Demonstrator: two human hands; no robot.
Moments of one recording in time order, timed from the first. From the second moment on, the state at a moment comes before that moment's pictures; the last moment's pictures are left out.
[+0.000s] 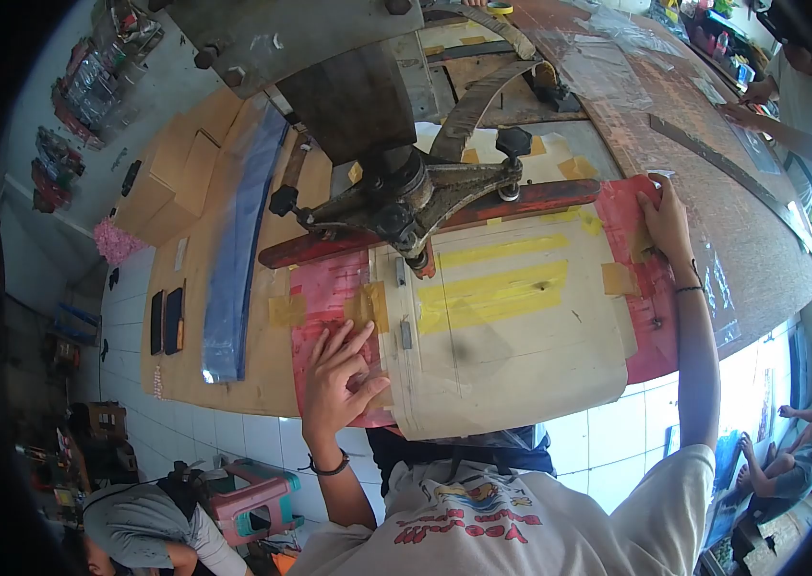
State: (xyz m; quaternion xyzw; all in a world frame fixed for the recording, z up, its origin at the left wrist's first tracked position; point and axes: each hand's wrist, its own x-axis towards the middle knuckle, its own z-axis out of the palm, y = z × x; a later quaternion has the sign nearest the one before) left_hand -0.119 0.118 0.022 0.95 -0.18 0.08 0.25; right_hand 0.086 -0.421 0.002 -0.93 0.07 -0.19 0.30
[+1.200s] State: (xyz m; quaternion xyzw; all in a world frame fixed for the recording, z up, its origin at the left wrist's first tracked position) left_hand -0.119 0.116 0.022 0.95 -0.18 0.08 0.25; right_hand 0.088 -0.424 -0.003 -0.93 0.06 -0.21 0.31
